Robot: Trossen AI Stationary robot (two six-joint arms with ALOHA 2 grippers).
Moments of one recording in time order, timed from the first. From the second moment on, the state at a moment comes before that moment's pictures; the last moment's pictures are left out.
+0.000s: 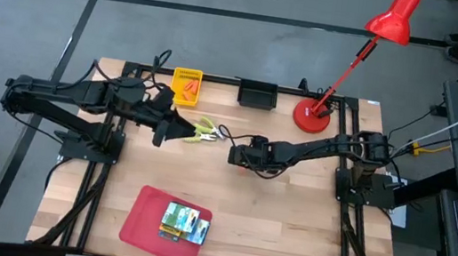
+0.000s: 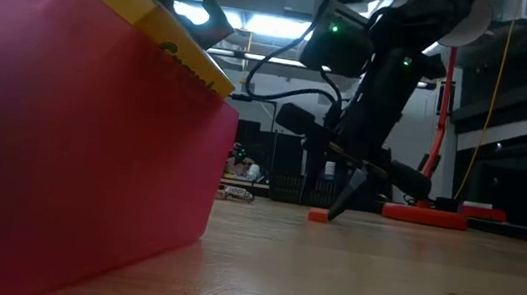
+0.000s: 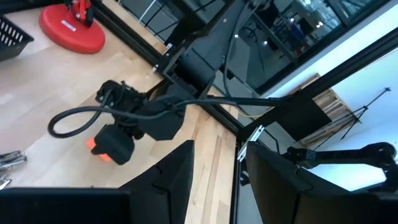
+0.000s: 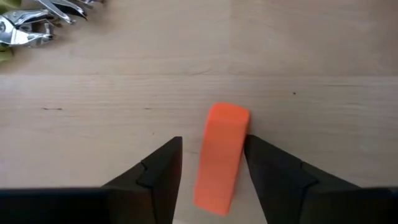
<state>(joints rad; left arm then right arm) 0.01 0.94 1.03 -0.36 0.04 -0.75 0.08 1.92 1.07 -0.39 0.19 1.60</state>
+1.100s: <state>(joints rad) 0.01 0.94 1.21 -0.48 0.07 -0.67 0.11 1.94 1.26 -0.67 0.14 1.55</state>
